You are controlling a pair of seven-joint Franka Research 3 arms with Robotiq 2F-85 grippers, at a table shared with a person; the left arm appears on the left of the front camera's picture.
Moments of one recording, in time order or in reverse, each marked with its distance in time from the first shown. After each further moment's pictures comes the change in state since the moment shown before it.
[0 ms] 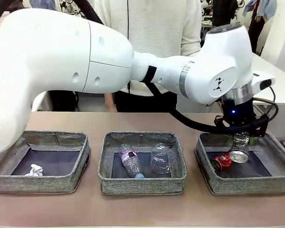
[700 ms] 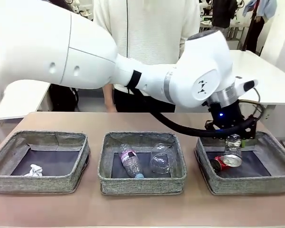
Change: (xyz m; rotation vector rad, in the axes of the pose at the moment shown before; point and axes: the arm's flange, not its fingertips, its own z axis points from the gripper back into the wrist) left arm -0.018 0.022 0.004 -0.071 0.020 0.052; right arm 0.000 0.000 -0.001 0.000 0.003 0.002
